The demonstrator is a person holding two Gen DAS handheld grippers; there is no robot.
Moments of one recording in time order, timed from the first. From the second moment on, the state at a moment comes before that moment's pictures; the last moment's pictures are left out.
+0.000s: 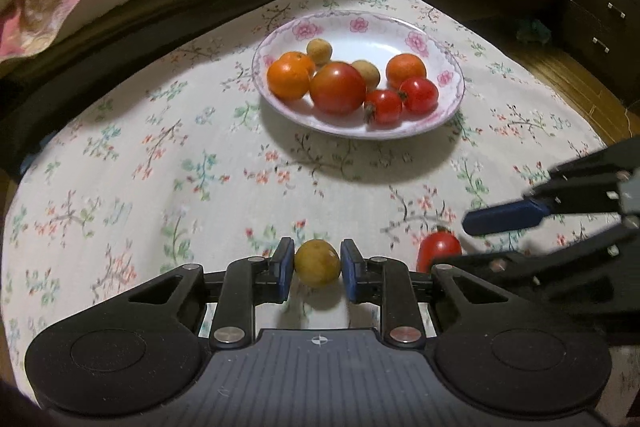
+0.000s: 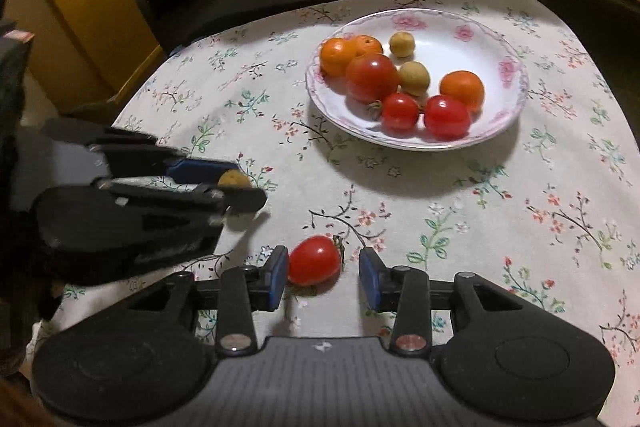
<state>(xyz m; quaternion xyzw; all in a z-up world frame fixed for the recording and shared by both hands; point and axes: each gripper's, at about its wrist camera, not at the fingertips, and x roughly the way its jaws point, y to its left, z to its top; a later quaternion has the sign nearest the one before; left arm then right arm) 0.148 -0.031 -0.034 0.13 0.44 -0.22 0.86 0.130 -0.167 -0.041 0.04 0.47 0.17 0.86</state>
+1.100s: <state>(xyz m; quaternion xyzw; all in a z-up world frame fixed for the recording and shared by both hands) 0.136 -0.020 -0.045 0.15 0.45 -0.23 0.85 0.138 -0.141 -0.051 -0.04 0.49 0.18 0.85</state>
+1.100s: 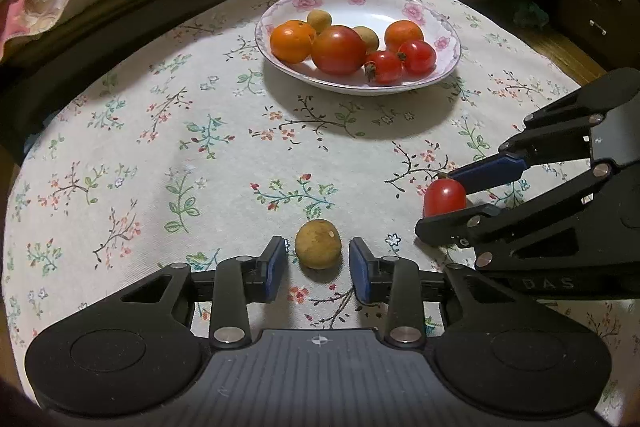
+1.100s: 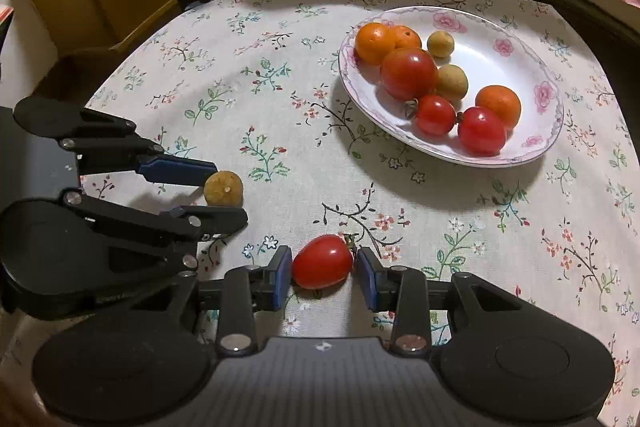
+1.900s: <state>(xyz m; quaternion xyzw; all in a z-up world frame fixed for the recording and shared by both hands) 0.132 -0.023 -0.045 0.16 0.45 -0.23 0.85 0.131 -0.142 -0.050 -0.05 0.49 0.17 0.86</state>
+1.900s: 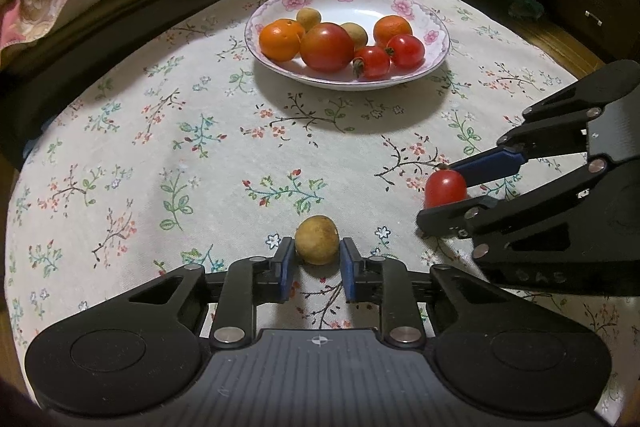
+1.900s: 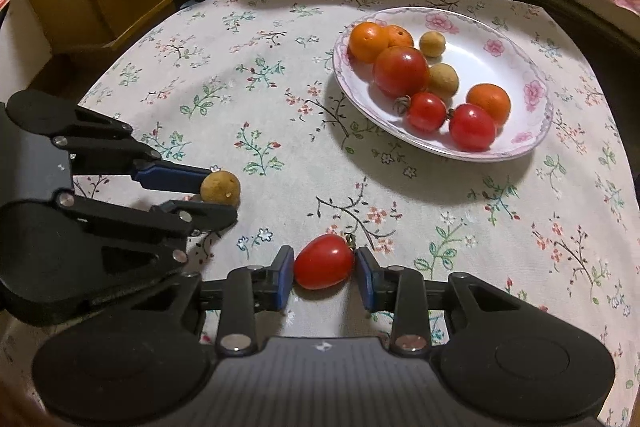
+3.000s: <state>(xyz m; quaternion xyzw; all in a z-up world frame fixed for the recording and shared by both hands) 0.131 -0.022 -0.047 0.16 0.45 -0.22 0.85 0.117 -0.161 -0.046 -0.03 0.48 0.14 0.86</state>
